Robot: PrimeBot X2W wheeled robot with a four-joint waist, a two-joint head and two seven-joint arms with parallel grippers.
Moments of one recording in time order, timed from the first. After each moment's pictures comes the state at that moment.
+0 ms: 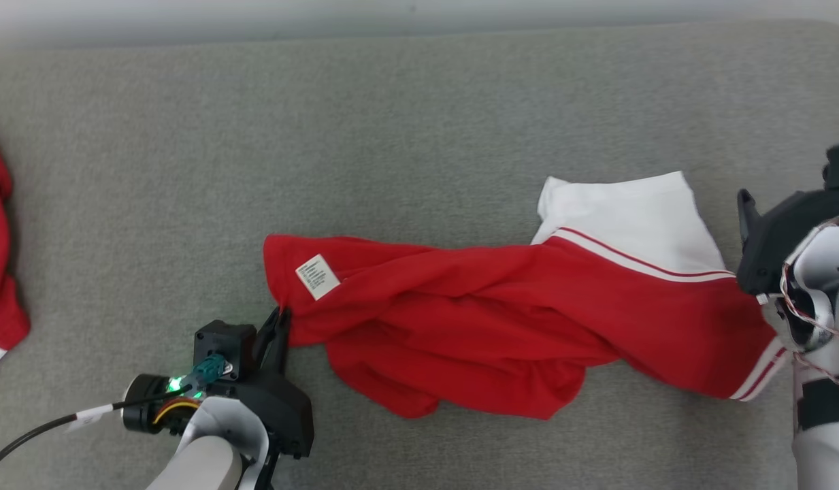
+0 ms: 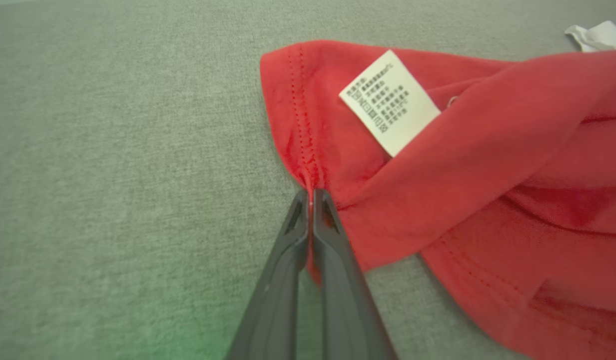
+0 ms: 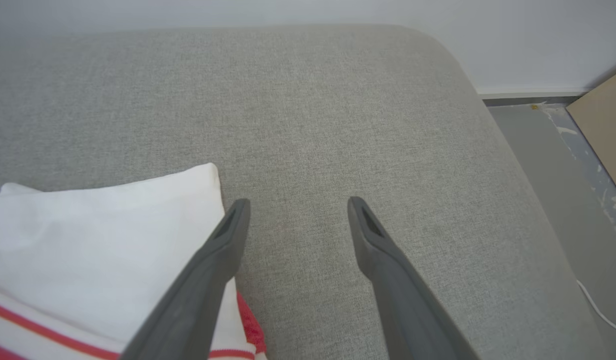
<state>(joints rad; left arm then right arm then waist) -0.44 0.35 -0.62 0.33 -0.58 0.22 0.04 -0.59 -0.20 -0.26 0.32 -0.02 0.13 0.60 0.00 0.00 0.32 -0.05</state>
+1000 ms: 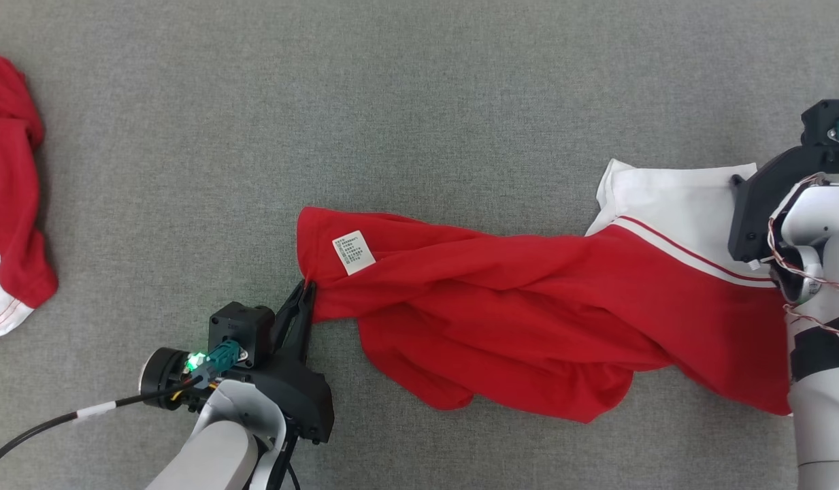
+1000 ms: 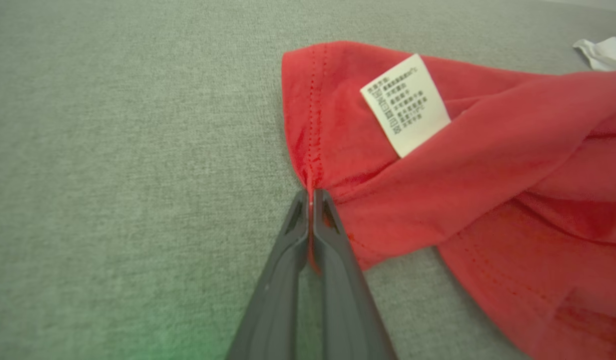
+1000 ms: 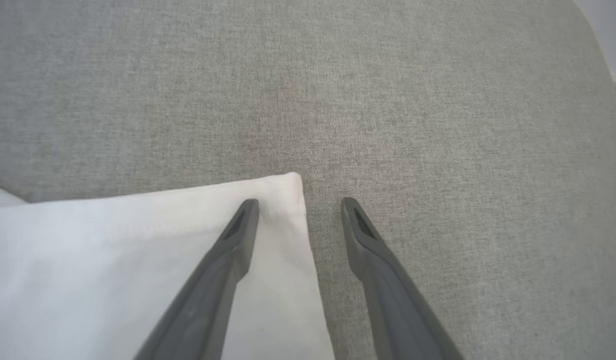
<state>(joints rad) -0.47 0.34 -0.64 0.27 -0.57 0.22 0.04 -0.75 -0.21 -0.25 0.53 -0.09 0.13 0.66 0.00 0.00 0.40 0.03</state>
